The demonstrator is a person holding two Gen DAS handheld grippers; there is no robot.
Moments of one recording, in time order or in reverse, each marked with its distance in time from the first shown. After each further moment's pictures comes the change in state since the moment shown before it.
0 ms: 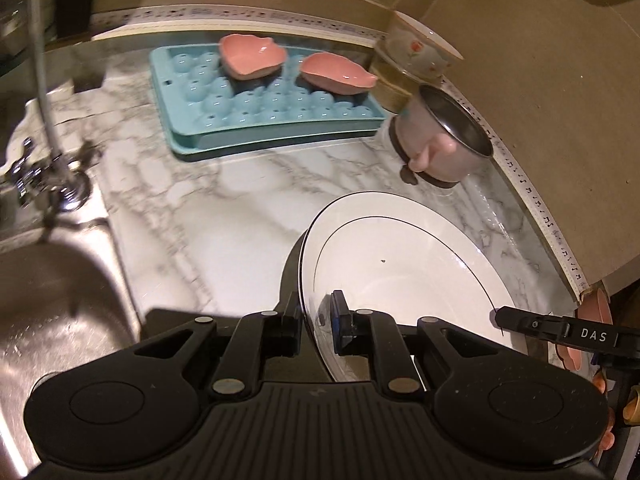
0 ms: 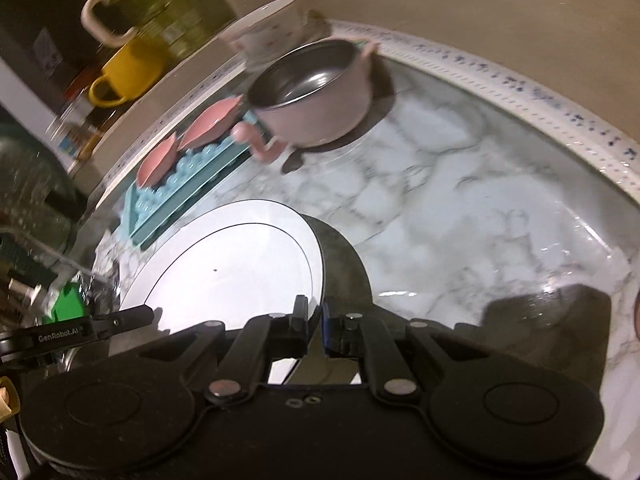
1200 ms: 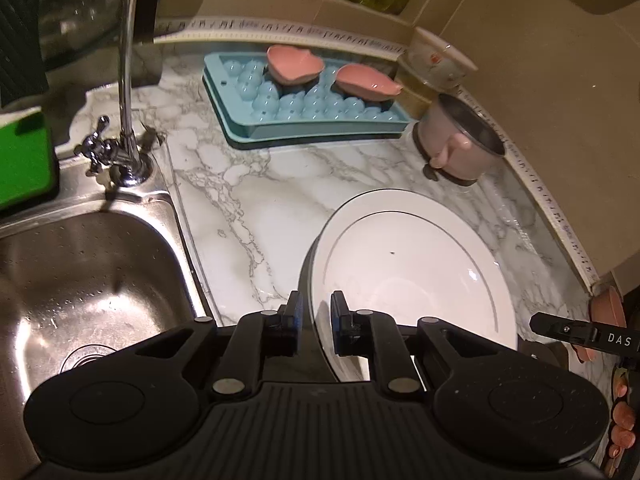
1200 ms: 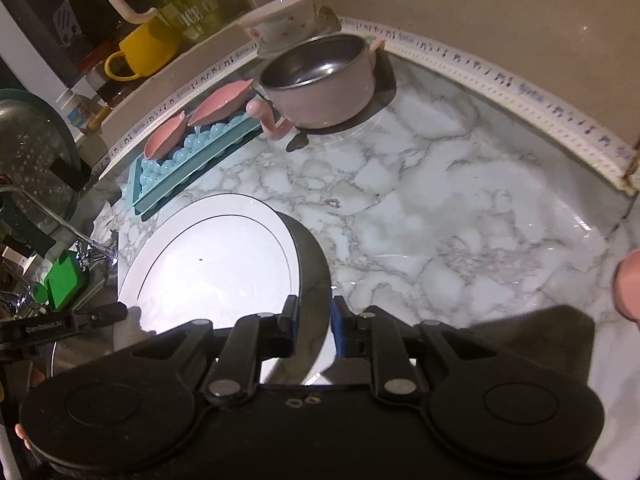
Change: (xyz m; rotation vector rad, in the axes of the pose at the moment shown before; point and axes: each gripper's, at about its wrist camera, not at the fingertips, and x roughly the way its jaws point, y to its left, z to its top) left arm -0.041 0.008 -0.033 -0.011 -0.059 0.067; right arm -0.030 0.005 -0.027 -0.059 -0.022 -0.043
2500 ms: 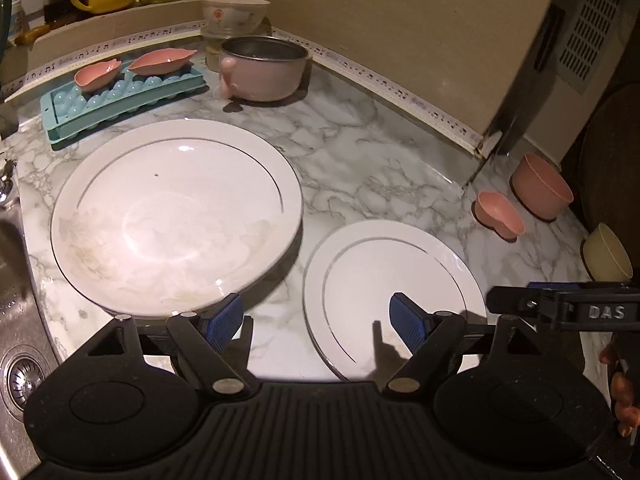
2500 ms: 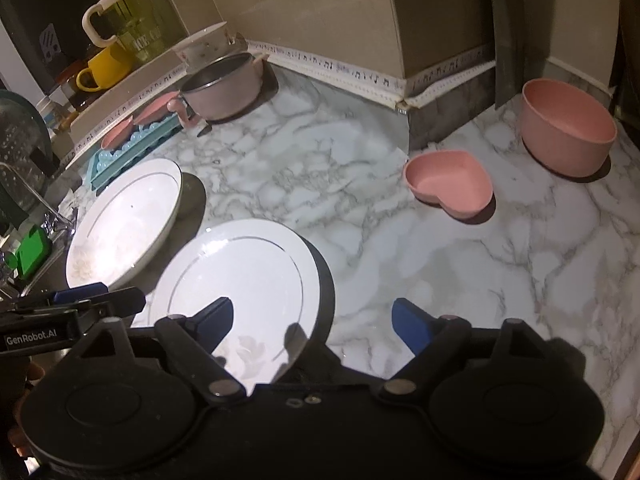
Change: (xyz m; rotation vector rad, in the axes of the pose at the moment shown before) left arm 0.001 -0.166 -0.115 0.327 0.001 -0.081; right arm -0.088 -0.087 -0.098 0.023 -0.071 -0.142
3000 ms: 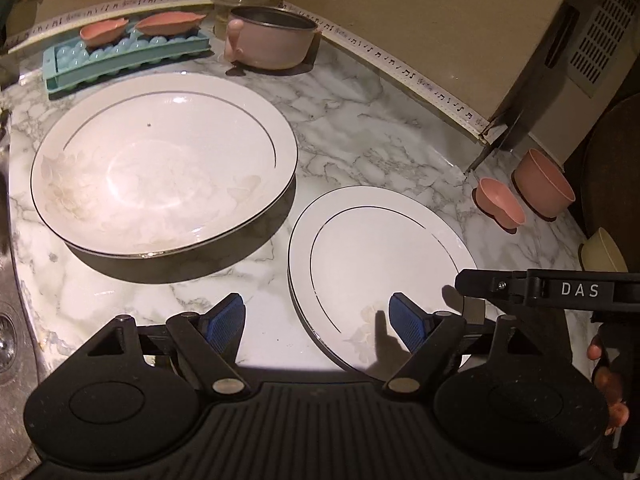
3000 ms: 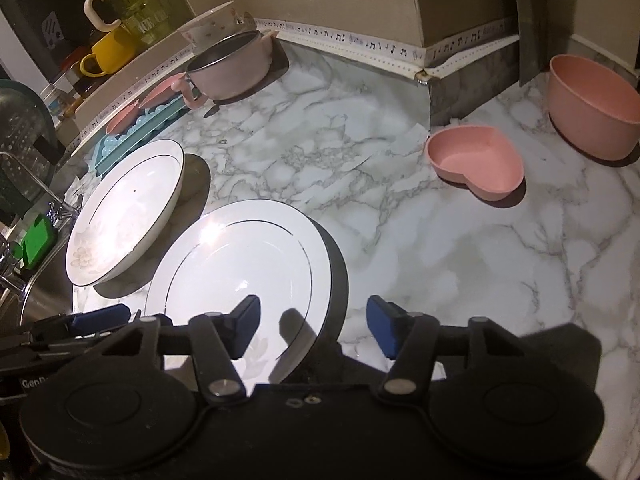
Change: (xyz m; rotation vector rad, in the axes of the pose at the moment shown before) left arm 0.017 0.003 -0.019 -0.089 0.029 -0.023; right arm 0.024 -0.003 0.000 0.021 0.048 0.062
